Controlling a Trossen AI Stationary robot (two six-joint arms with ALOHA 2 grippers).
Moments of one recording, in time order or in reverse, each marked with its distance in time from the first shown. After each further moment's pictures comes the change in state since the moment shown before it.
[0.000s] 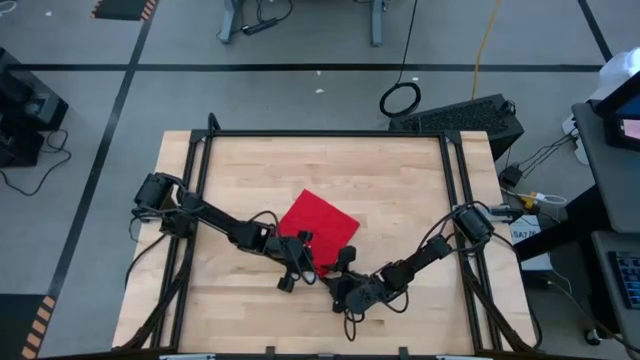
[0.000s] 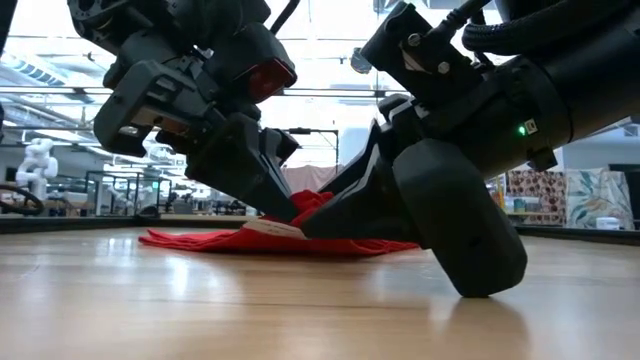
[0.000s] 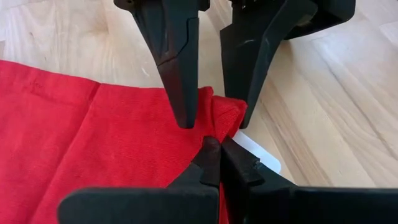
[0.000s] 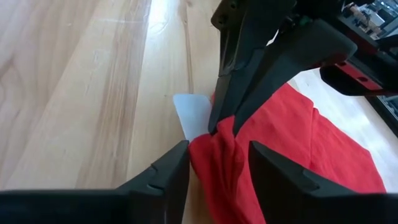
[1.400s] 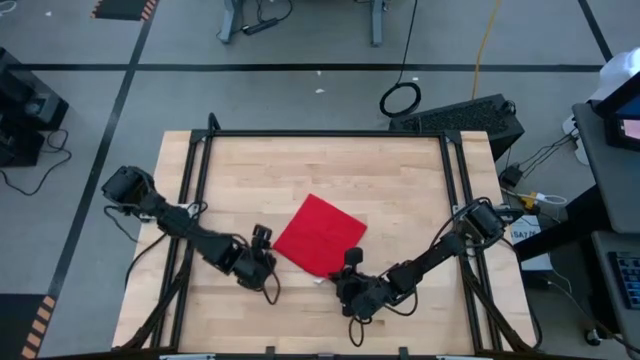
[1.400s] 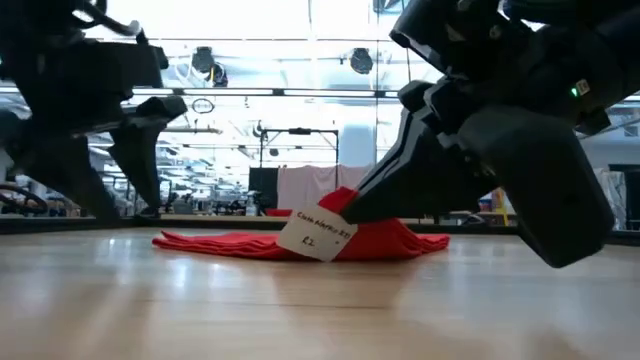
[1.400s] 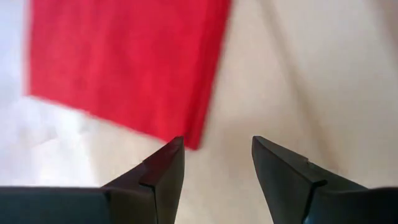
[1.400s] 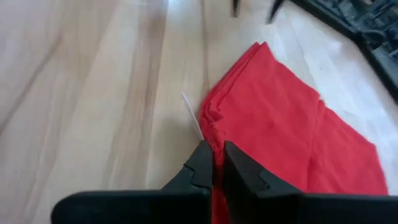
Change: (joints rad) left arm -0.262 -0.257 -0.062 -0.736 -0.501 -0.109; right arm 0.052 -0.111 -0.004 -0.234 -0.060 0.128
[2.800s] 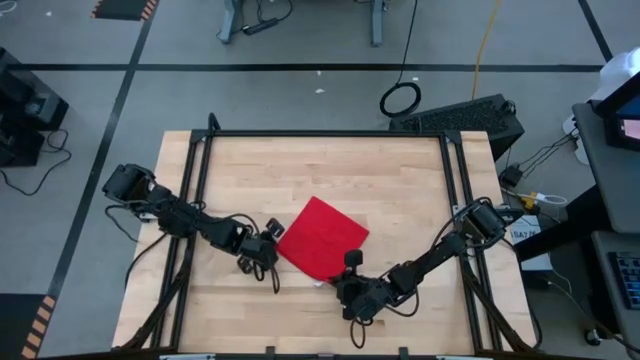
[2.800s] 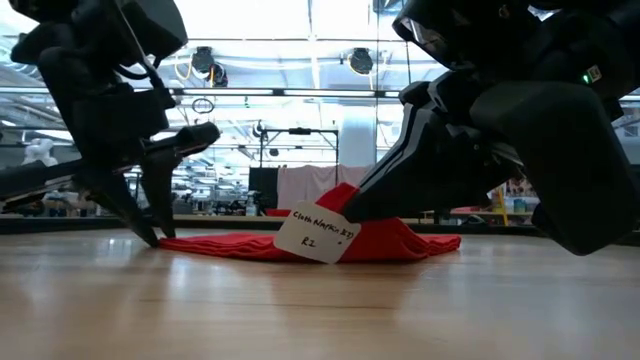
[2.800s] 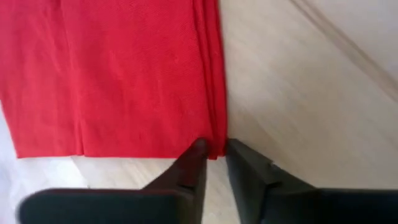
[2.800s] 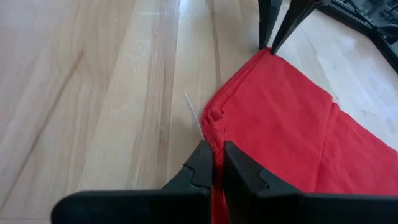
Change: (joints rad) left arm 0.194 -0.001 -0.125 0.241 0.159 0.577; right arm 0.005 -0.007 0.002 0.006 -0.035 0.044
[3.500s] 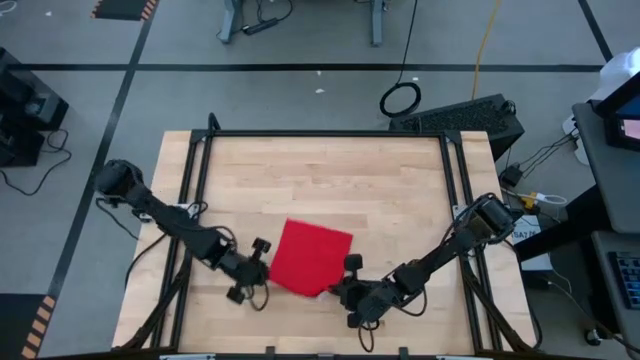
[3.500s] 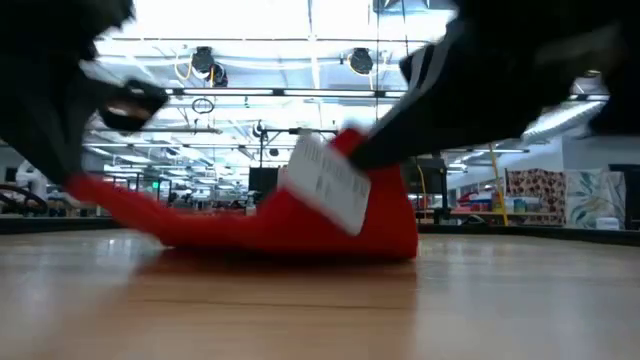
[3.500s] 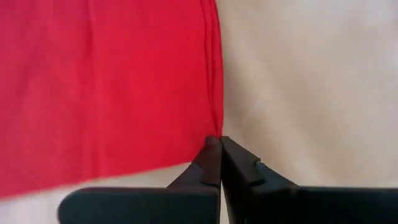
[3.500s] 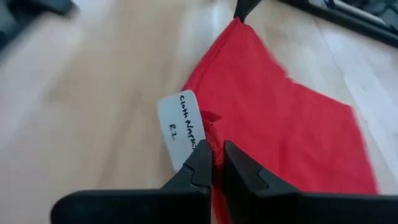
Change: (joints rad) left arm -0.223 -0.139 0.048 -0.029 0.162 -0.609; right arm 0.021 -0.082 0.000 0.000 -0.110 0.003
